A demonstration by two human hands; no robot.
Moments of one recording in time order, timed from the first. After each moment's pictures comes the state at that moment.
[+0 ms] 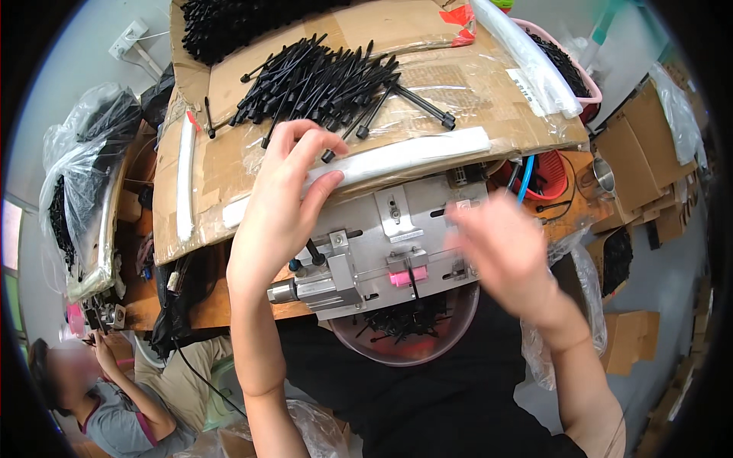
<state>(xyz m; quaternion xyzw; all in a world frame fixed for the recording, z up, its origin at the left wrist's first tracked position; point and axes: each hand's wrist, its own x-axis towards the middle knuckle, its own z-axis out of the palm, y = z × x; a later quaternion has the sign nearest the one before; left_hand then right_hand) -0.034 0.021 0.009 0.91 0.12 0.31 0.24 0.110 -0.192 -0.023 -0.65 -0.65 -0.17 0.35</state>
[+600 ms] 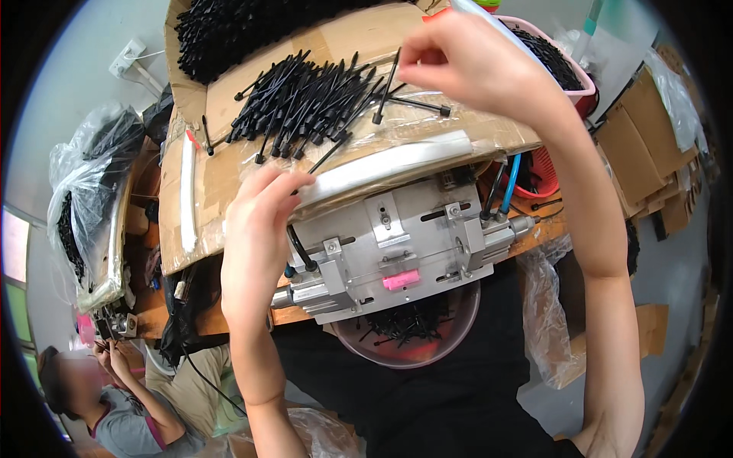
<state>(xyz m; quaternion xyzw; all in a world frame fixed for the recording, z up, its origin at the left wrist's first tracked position) -0.054 0.021 0.015 0.94 0.13 0.29 0.13 0.204 -0.099 0.080 -0.67 -0.68 -0.07 0.29</state>
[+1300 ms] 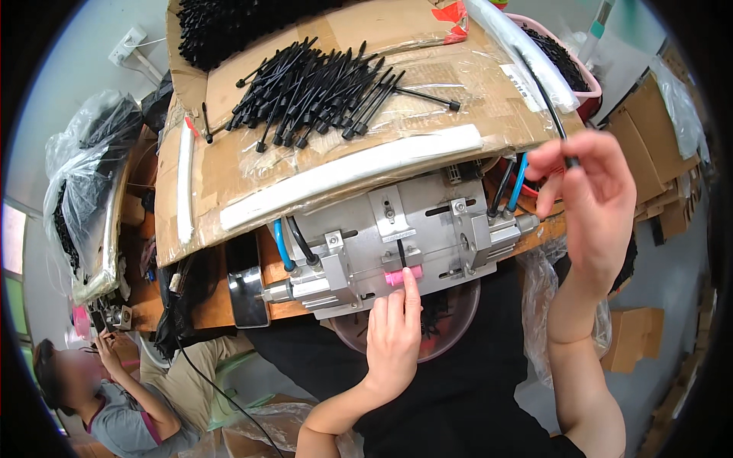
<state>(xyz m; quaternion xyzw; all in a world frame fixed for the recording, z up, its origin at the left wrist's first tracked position) -0.068 -0.150 -0.095 0.94 0.24 0.20 0.12 0.150 -0.223 0.030 -0.52 -0.47 0.11 0.71</state>
